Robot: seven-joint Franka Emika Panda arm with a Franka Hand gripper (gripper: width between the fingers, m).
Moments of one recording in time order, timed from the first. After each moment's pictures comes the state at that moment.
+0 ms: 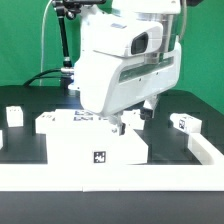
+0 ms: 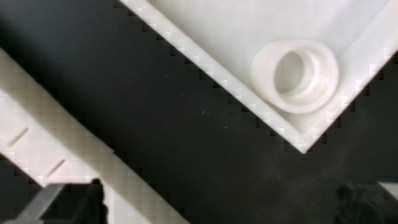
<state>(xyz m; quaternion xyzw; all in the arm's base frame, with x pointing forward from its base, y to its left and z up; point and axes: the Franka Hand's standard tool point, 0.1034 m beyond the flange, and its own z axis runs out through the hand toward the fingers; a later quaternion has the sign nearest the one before) 0.607 0.019 0.073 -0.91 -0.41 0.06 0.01</state>
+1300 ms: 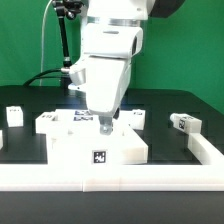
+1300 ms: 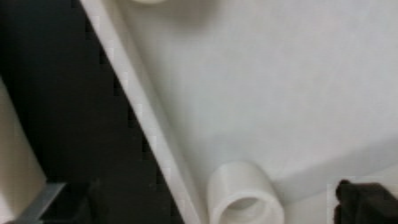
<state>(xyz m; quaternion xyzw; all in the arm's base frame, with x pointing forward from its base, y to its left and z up) 0.560 -0.014 0.060 -0.77 -0.64 0.03 0.00</state>
